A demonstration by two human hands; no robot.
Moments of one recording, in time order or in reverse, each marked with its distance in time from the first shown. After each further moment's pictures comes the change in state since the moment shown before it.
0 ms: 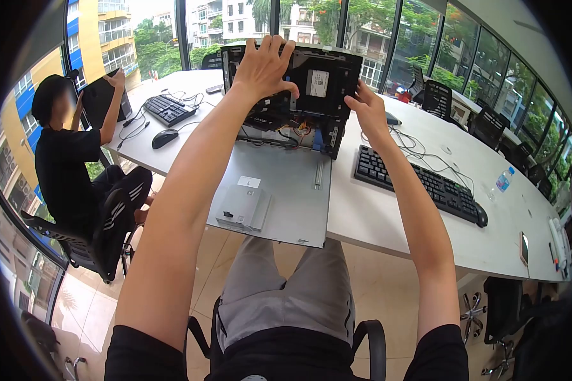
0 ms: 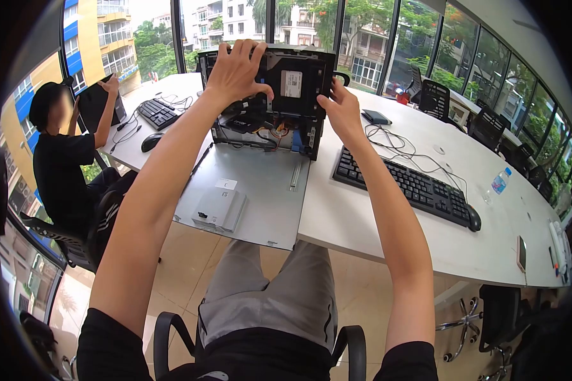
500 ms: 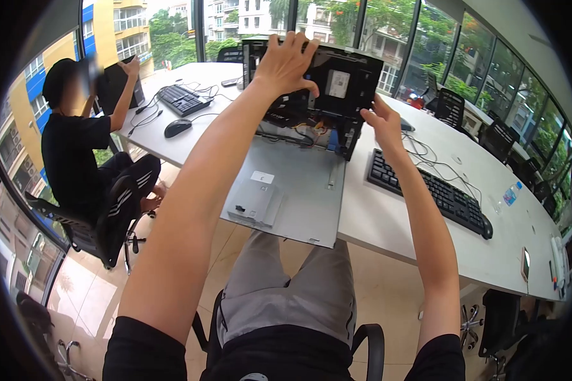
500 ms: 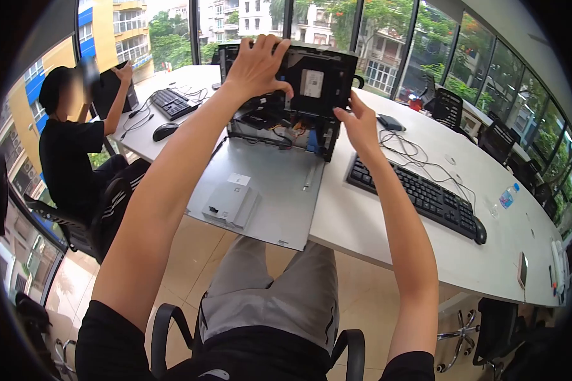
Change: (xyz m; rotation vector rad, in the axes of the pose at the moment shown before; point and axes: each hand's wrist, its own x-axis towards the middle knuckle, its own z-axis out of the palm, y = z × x) left_hand -0.001 0.000 0.000 -0.017 -0.005 -0.006; right_hand -0.014 0.017 -0.007 0.065 -0.135 0.029
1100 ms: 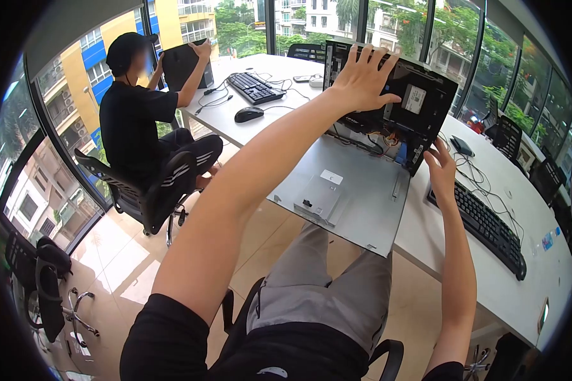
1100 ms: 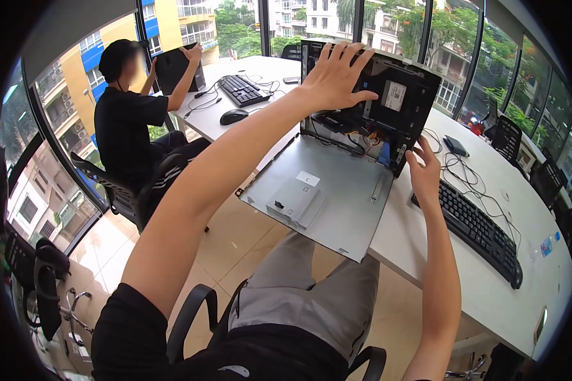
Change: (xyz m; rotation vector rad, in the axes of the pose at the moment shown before) left_hand -0.024 -0.002 -0.005 -0.280 -0.001 -0.015; right_hand -0.051 0.029 0.011 -0.281 0.071 0.098
